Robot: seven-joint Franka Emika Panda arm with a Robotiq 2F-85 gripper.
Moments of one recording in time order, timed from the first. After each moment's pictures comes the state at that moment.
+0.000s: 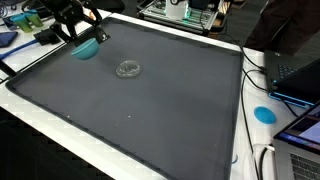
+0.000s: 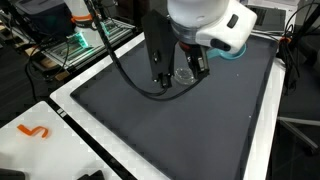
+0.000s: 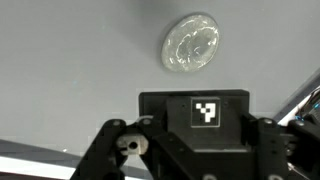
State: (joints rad) arm -0.31 0.56 0.09 -1.53 0.39 1.87 -1.17
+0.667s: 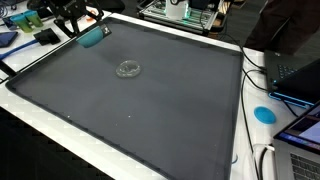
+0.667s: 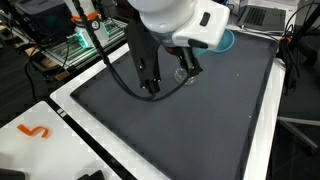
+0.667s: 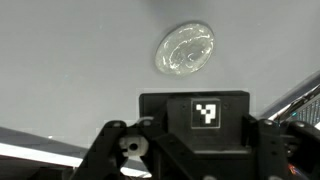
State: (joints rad) arm -0.34 0.48 0.06 -1.68 0.51 1.92 -1.42
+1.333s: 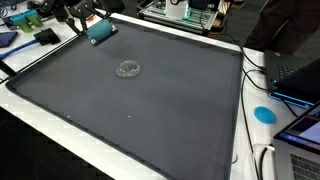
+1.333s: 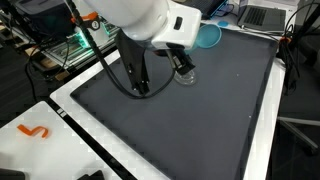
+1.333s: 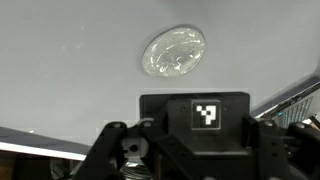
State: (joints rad) arm -0.34 0.40 0.03 -1.84 0.64 1.97 -1.62
